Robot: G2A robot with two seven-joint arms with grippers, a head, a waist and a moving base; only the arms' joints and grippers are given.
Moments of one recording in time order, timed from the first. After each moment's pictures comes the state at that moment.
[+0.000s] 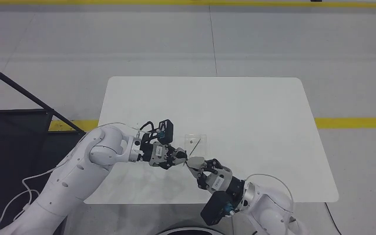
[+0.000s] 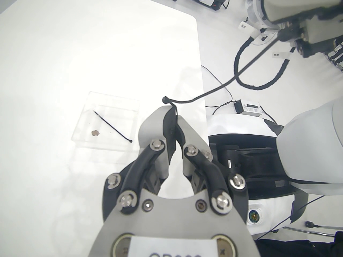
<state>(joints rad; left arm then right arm) 0.94 -0.90 -0.97 -1.61 0.39 -0.98 -0.73 -1.48 -1.12 1.10 -2.10 -1.92 -0.37 -0.33</state>
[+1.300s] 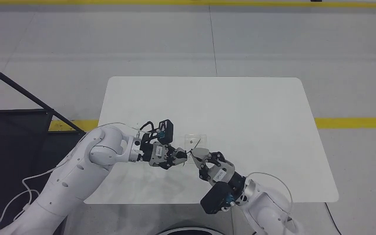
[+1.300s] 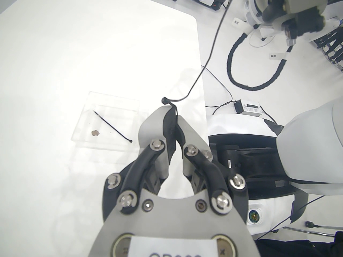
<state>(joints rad) 0.94 -0.90 -0.97 -1.61 0.39 -0.98 -0.73 -1.47 -1.13 1.08 -2.07 -1.88 -0.25 -0.29</state>
